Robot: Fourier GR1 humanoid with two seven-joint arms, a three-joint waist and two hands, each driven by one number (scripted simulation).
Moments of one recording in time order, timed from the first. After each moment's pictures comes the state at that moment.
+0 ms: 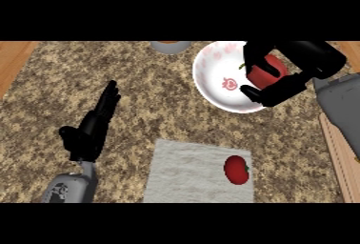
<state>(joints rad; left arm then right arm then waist) -0.16 0.06 -0.07 -1.55 -0.06 0.07 0.10 -0.83 -0.56 0.31 -1.28 0.15 0.27 -0.39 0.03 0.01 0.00</state>
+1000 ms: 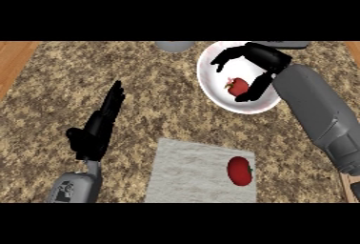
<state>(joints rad) -0.17 0.04 -0.08 -1.51 -0.06 0.06 0.05 -1.09 -0.35 0.32 -0.39 0.40 0.30 -0.82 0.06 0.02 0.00</state>
